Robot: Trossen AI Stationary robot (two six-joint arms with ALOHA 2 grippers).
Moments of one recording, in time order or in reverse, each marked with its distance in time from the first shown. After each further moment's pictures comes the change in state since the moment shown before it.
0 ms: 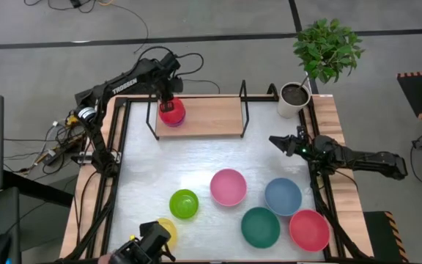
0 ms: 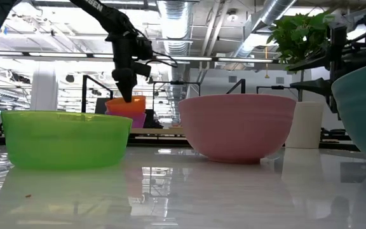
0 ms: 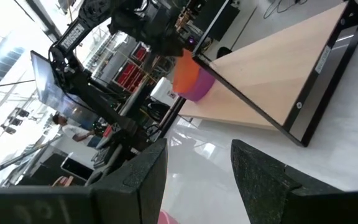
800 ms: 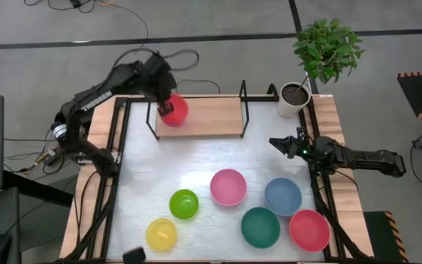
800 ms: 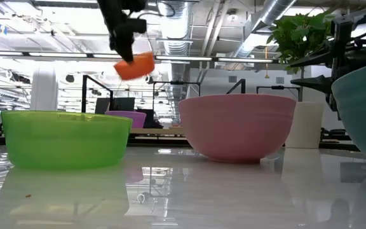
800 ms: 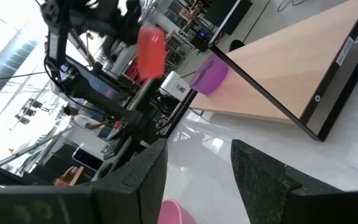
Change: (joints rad) left arm -0.153 -0.288 0.002 -0.007 -0.046 -0.360; right arm 0.047 -0.021 0.000 0.000 -0.003 -0.008
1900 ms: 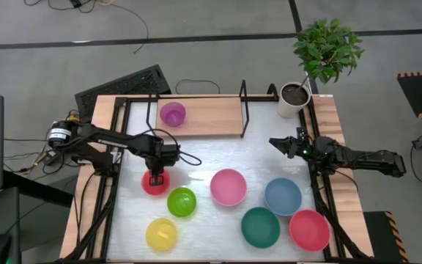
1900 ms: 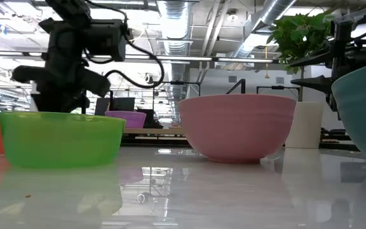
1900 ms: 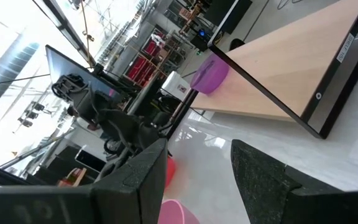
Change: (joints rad) left arm -0.636 -0.065 -0.806 0.236 0.097 -0.485; right arm 0.000 -0.001 0.000 0.000 -0.001 0.019
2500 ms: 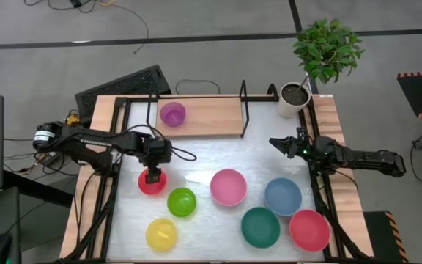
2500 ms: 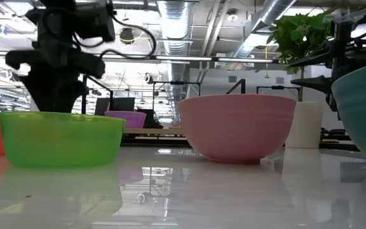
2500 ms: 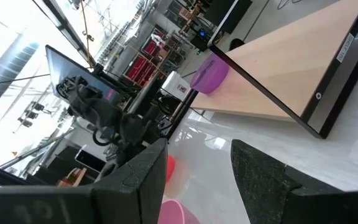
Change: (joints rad) left arm 0.000 -0.175 -0.052 0.017 -0.007 0.078; right arm 0.000 0.000 0.000 0.000 0.000 0.000
